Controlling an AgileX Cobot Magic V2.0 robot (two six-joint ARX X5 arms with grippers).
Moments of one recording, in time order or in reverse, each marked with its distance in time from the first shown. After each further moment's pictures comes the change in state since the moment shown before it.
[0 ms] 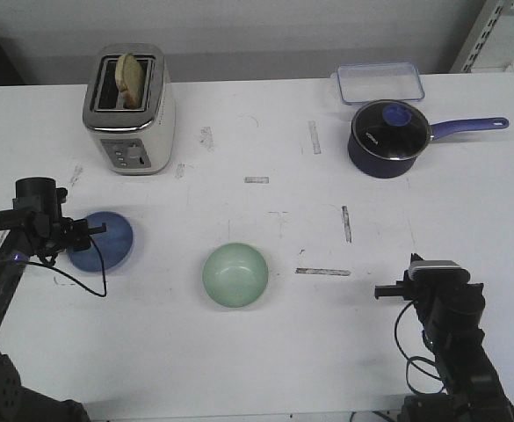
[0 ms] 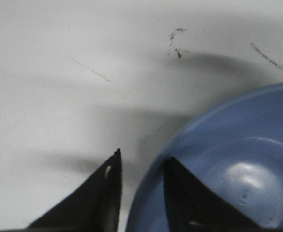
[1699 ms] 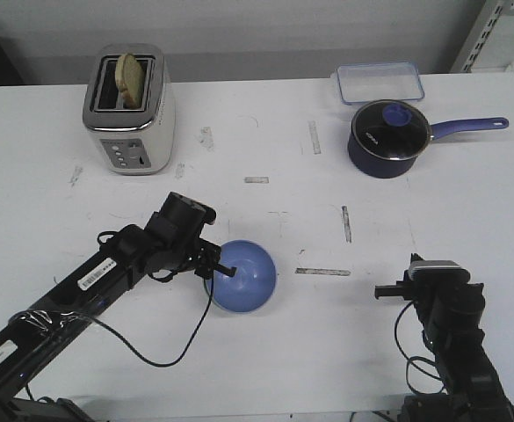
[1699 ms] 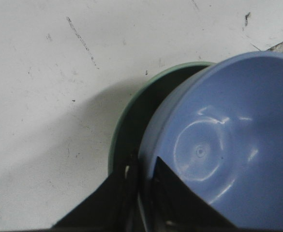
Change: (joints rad) left arm -0.771 -0.084 0.098 -0.048 0.179 -0.124; right arm 0.000 0.000 0.000 0.000 0.000 0.000
